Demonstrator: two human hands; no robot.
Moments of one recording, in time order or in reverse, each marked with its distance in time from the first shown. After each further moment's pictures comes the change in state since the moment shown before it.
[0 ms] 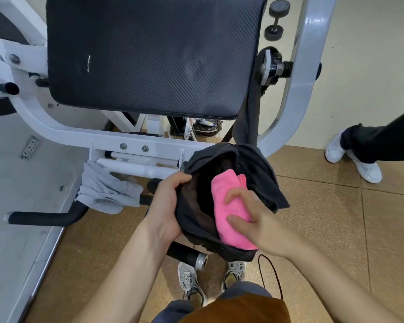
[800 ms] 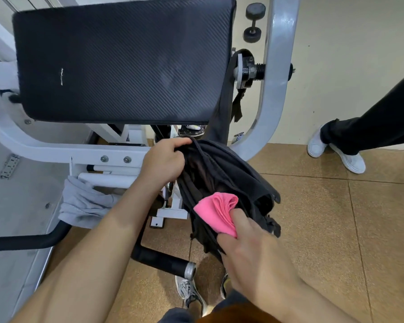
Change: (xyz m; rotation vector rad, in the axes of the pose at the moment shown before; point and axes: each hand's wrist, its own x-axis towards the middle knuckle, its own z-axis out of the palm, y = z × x) left_hand 0.051 0.061 0.043 1.301 0.185 0.627; right_hand -0.039 -0.018 0.021 -0.863 0.302 -0.093
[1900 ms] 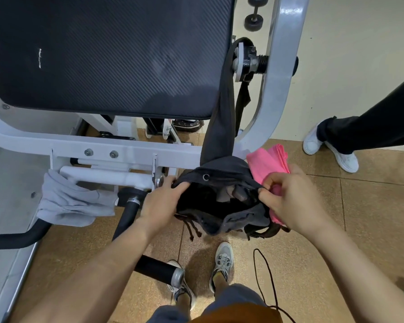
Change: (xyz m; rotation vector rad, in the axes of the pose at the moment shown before) left_hand -0.014 -0.084 0.086 0.427 -0.140 0.186; right_hand 0.057 0.115 -0.003 0.373 -0.012 0.440
